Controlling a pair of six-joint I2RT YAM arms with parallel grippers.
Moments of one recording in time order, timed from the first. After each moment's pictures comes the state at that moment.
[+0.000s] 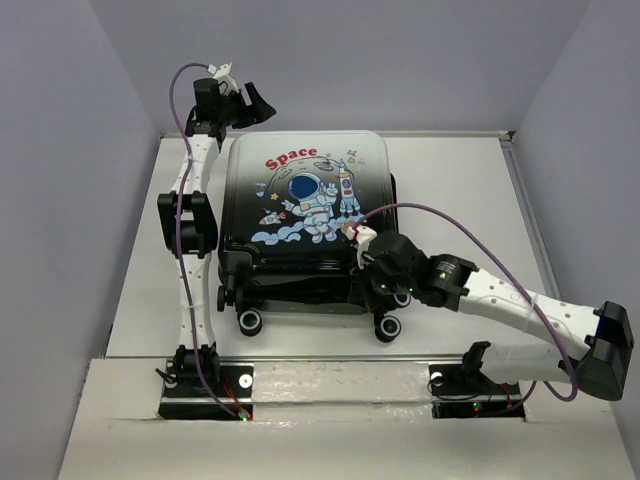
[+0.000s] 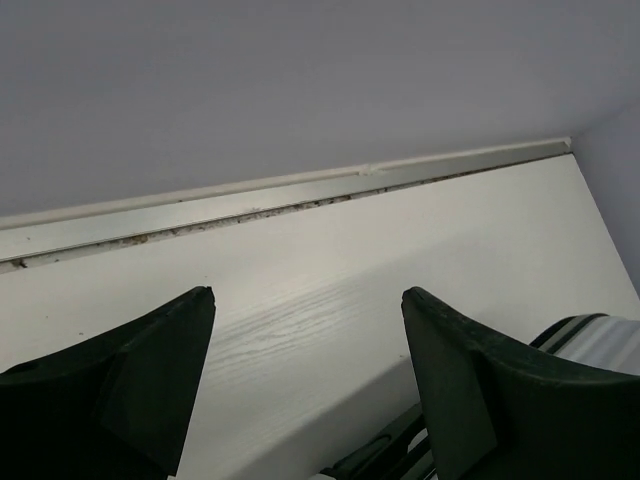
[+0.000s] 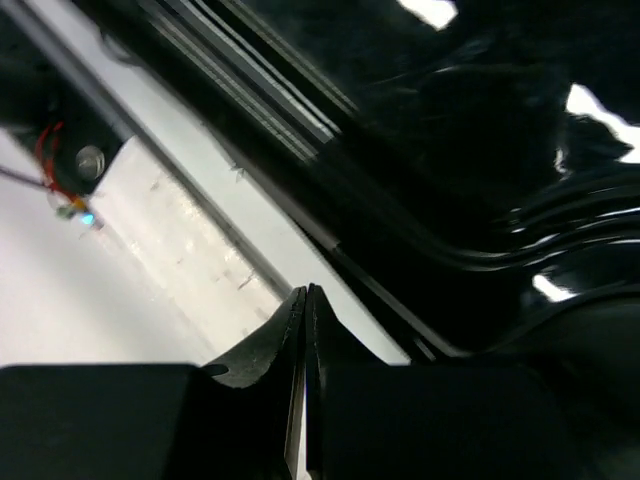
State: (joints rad) left arm -0.01 2.51 2.42 -0.22 0.55 -0.41; right arm 1.00 1.16 0.96 -0.55 -0.14 0.40
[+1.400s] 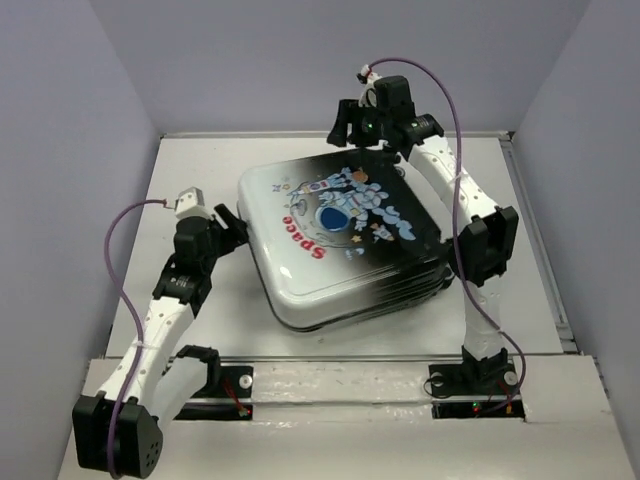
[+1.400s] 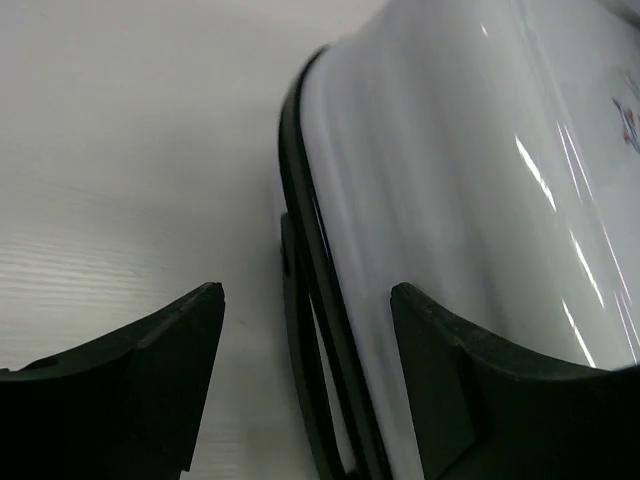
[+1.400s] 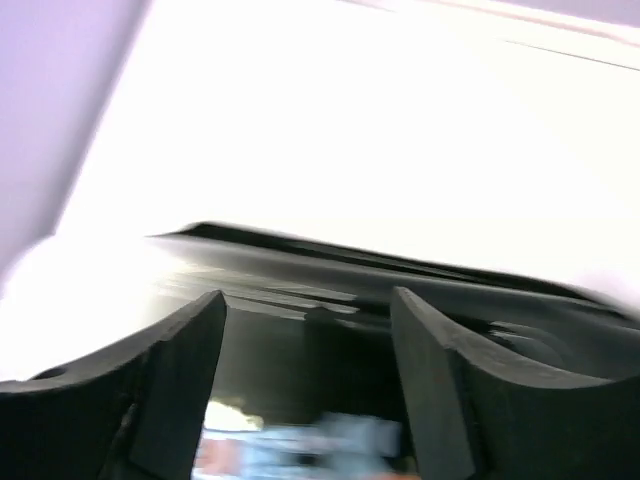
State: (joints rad) left arm -0.15 0.89 0.58 -0.10 -0.12 -0.54; right arm 0.41 2.13 2.22 -0.63 -0.25 0.32
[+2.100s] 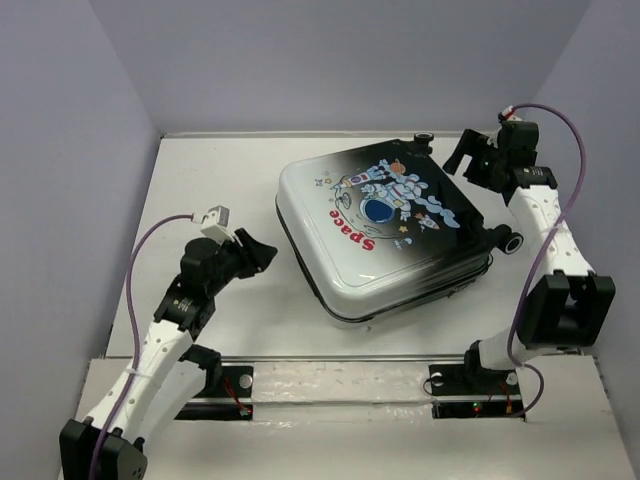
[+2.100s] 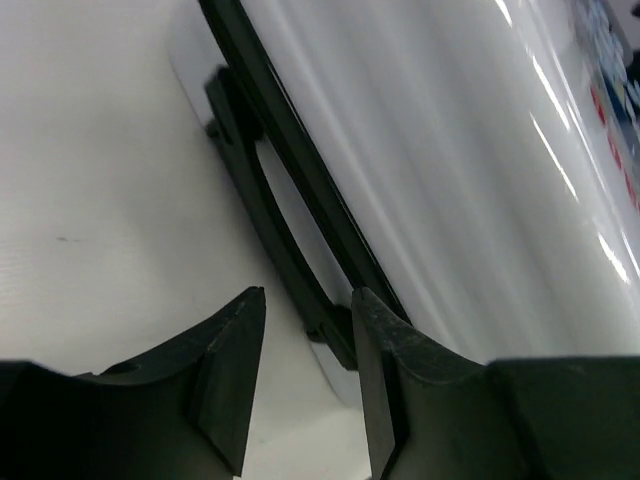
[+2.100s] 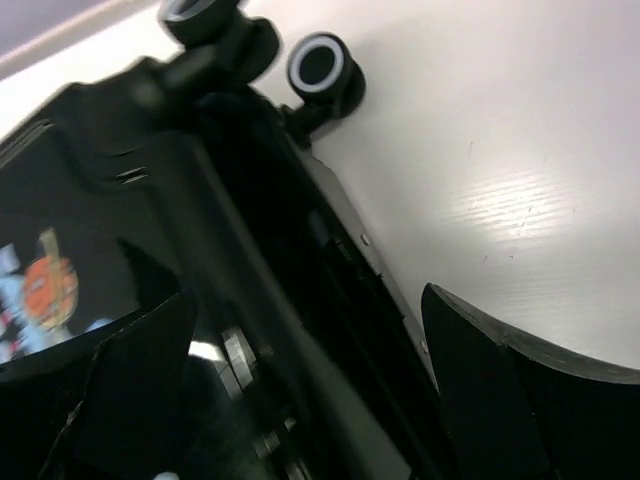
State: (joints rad) left arm -0.31 0.68 0.48 -0.14 0.18 -0.67; right arm -0.03 1.47 1.39 -0.50 -0.12 0.34
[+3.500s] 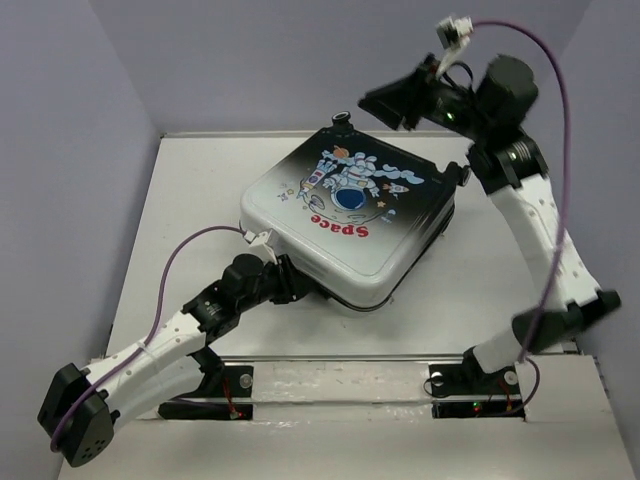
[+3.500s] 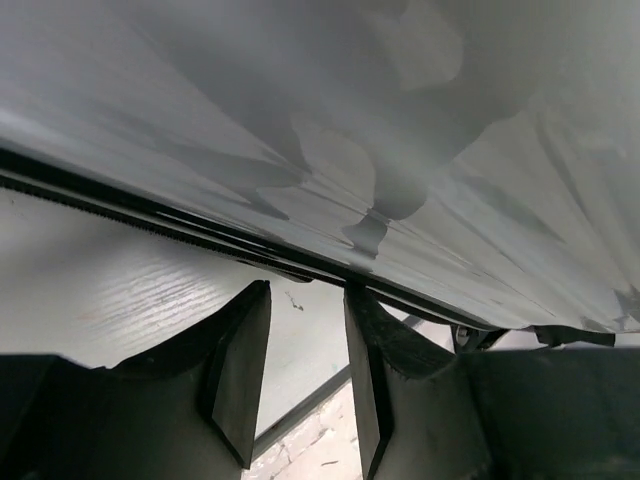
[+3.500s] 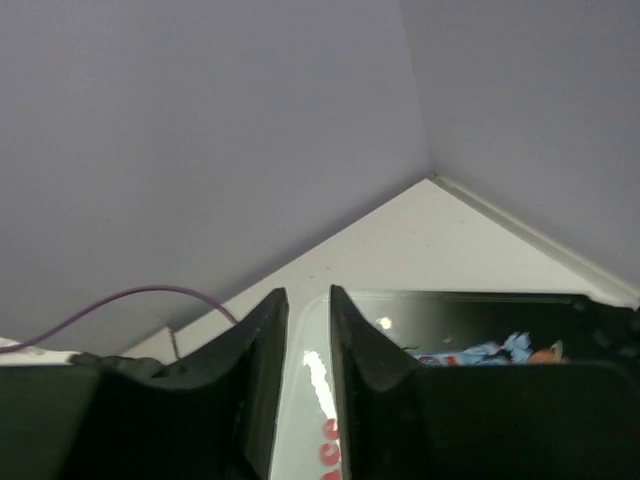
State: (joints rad) left arm -0.73 0.81 0.40 -0.04 0.11 -0.84; right arm 0.37 1.65 2.04 -0.23 -0.67 0.43
